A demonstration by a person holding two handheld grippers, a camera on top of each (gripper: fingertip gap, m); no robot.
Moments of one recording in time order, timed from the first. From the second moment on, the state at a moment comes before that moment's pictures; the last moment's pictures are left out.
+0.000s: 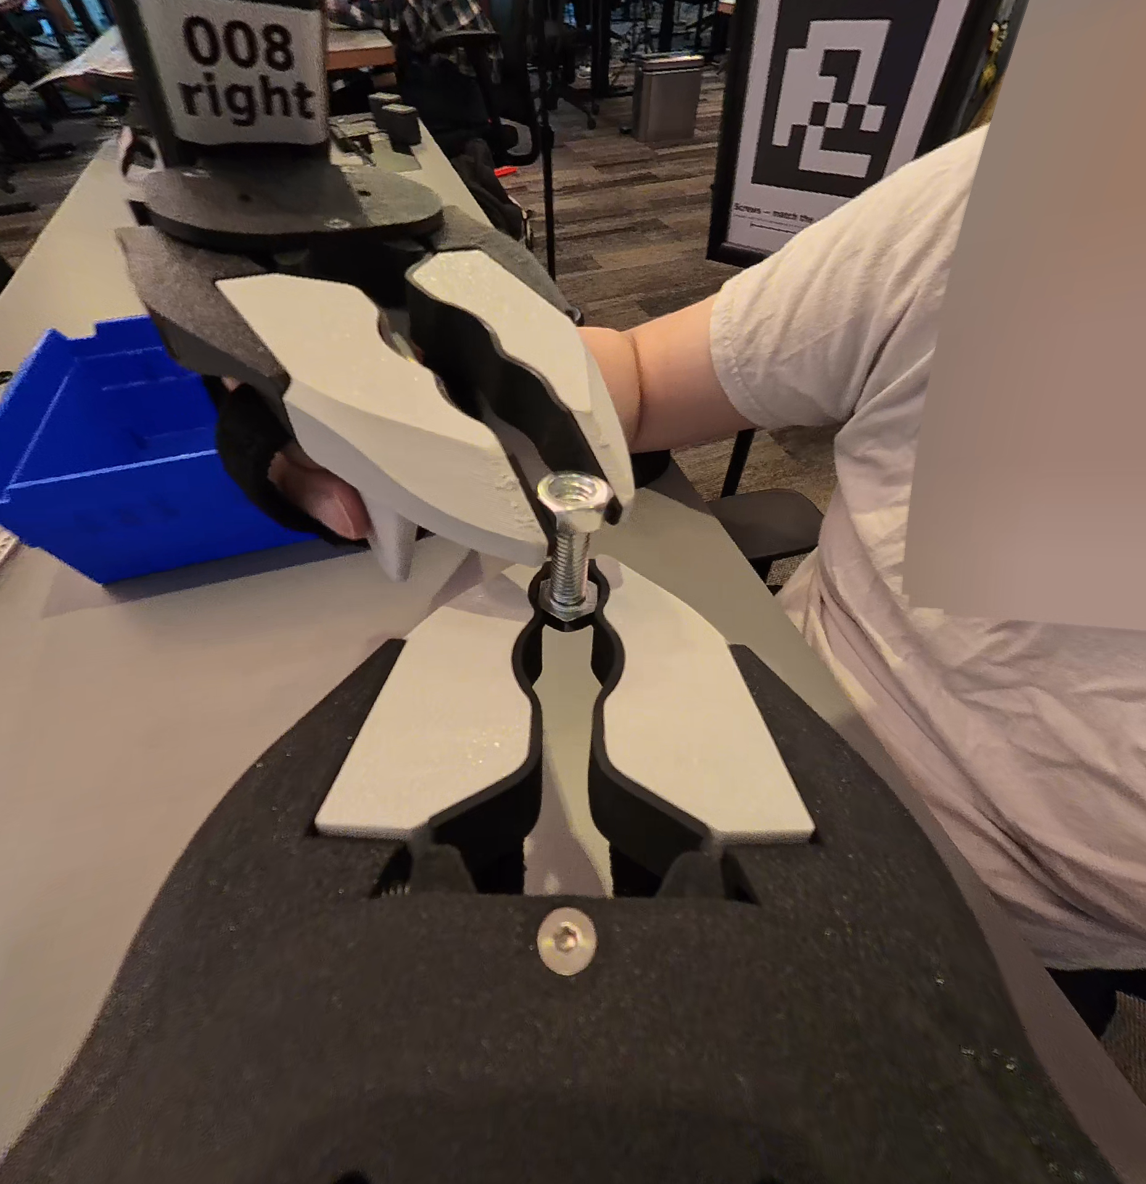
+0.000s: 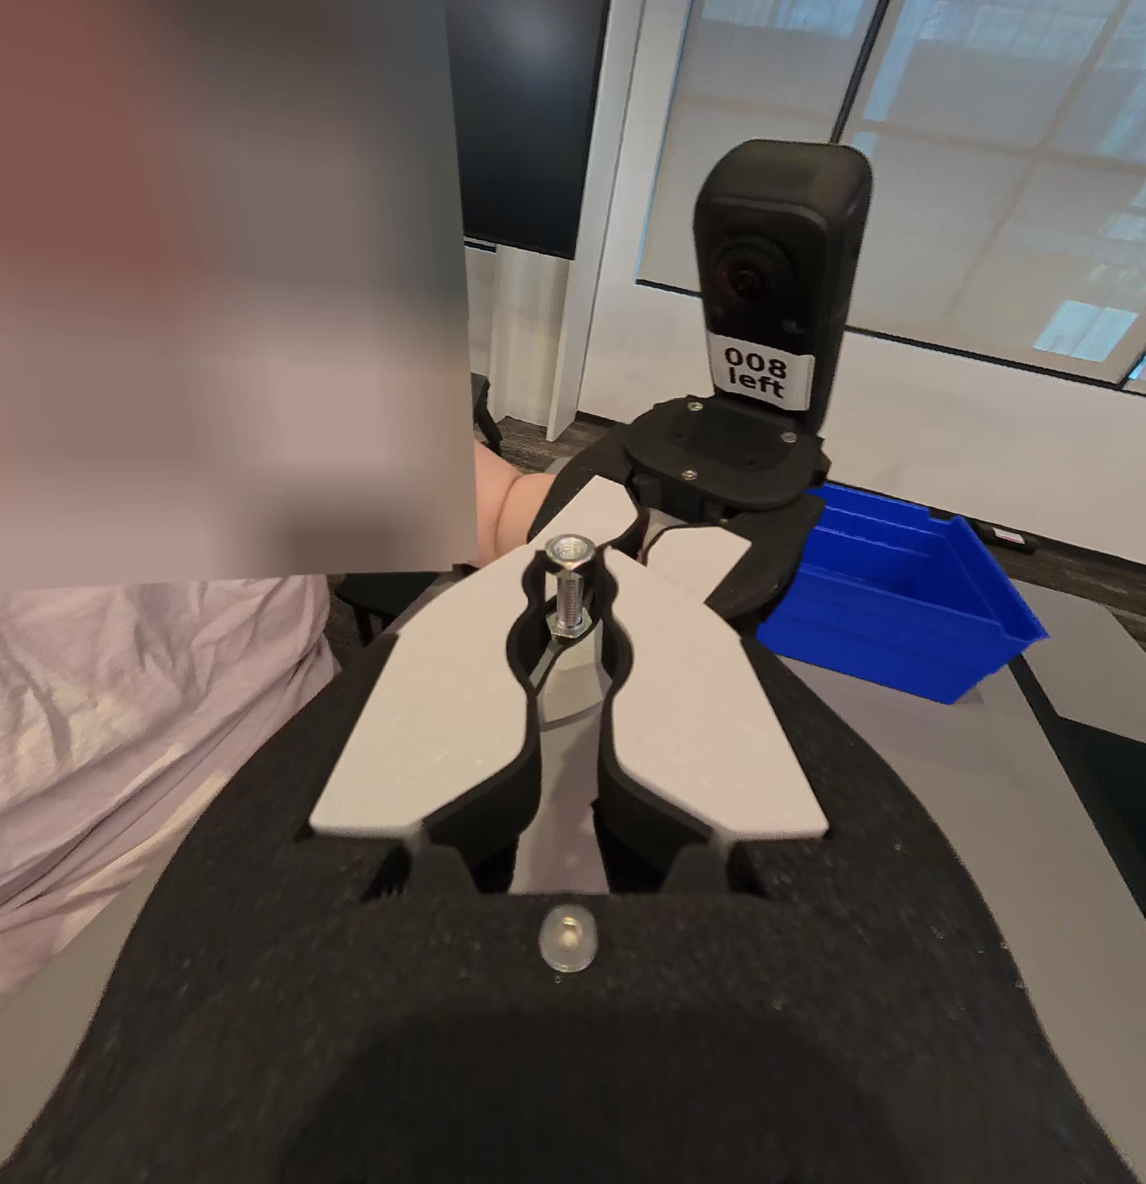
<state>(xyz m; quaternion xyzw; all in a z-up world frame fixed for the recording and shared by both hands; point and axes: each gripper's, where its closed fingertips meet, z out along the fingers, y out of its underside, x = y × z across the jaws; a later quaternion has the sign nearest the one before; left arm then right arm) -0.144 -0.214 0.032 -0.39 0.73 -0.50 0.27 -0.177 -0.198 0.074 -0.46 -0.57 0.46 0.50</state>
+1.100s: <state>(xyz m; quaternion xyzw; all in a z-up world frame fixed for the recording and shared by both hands) -0.136 -0.171 0.026 -0.49 0.68 -0.45 0.30 -0.171 -0.157 0.072 -0.54 -0.53 0.33 0.57</state>
